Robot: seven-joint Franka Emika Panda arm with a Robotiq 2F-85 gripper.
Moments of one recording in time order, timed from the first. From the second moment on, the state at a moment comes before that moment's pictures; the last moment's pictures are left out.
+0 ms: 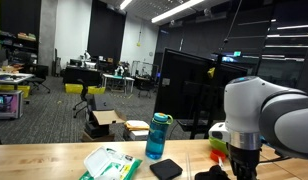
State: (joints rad) arm 0.12 -0.18 0.13 -2.59 -0.33 2.24 -0.66
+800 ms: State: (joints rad) arm 0.18 -0.14 0.15 -2.47 -0.25 2.08 -0.51
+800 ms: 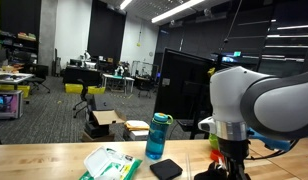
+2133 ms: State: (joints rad) arm 0.24 -0.02 0.25 -2.39 -0.25 2.08 -0.30
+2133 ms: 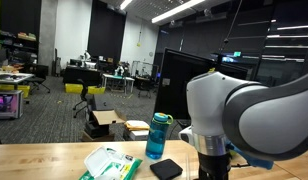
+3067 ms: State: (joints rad) arm 0.20 -0.14 0.19 -2.30 -0.17 1.98 -0.46
